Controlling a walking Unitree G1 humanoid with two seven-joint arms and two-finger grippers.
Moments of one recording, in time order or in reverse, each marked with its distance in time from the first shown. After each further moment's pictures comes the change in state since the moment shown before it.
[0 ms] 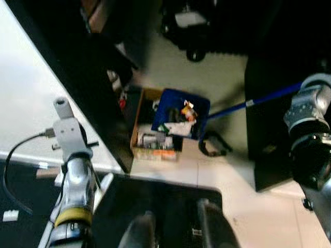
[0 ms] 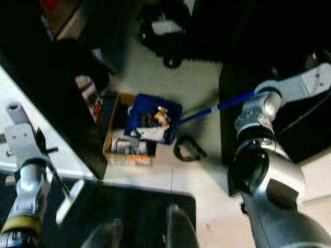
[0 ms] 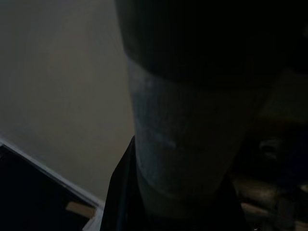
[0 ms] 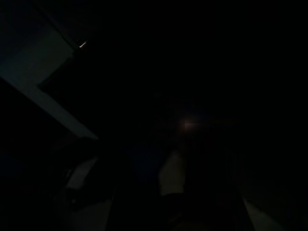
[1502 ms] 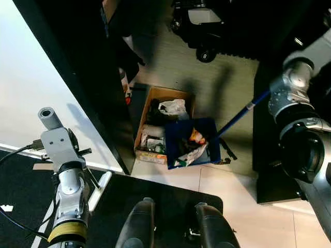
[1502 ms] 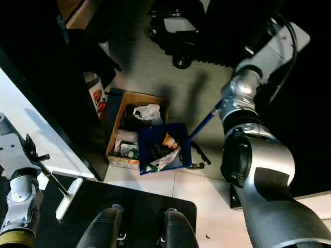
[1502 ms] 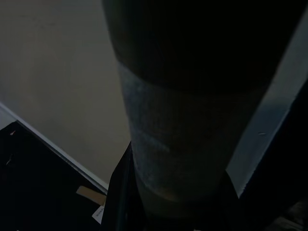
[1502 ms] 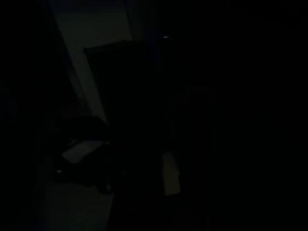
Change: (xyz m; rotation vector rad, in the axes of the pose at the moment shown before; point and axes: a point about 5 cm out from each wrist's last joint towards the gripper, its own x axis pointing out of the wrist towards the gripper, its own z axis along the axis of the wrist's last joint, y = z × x) left arm -0.022 0.024 -0.003 -0.009 -0.025 0.063; right arm -0.031 0.086 -0.013 -0.319 -0.090 0.196
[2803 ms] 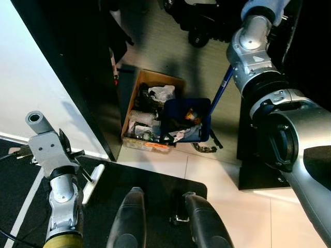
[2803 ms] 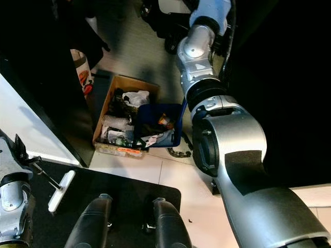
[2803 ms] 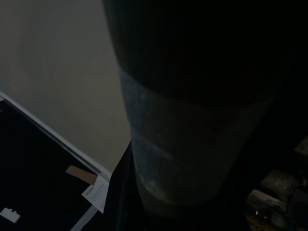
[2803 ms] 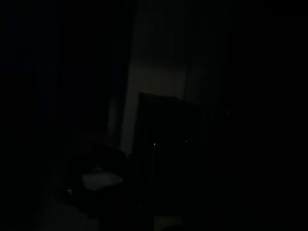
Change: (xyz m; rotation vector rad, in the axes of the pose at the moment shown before) left arm -0.015 0.014 0.013 0.000 -0.060 0.033; right arm -0.057 0.127 0.050 -0.134 -0.304 0.273
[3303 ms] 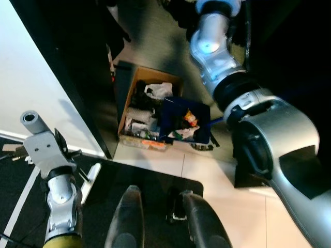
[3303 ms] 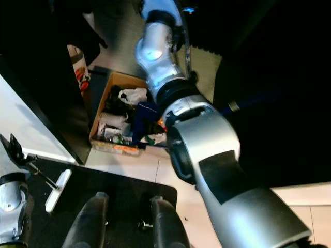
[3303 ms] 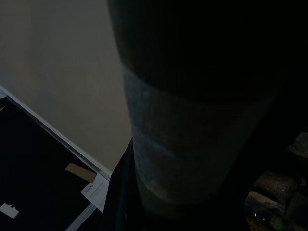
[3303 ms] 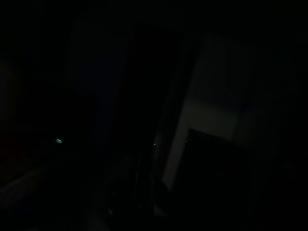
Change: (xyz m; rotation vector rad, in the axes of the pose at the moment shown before) left arm 0.000 0.000 0.006 -0.012 -0.020 0.024; right arm -0.045 0.074 0.034 0.034 -0.161 0.222
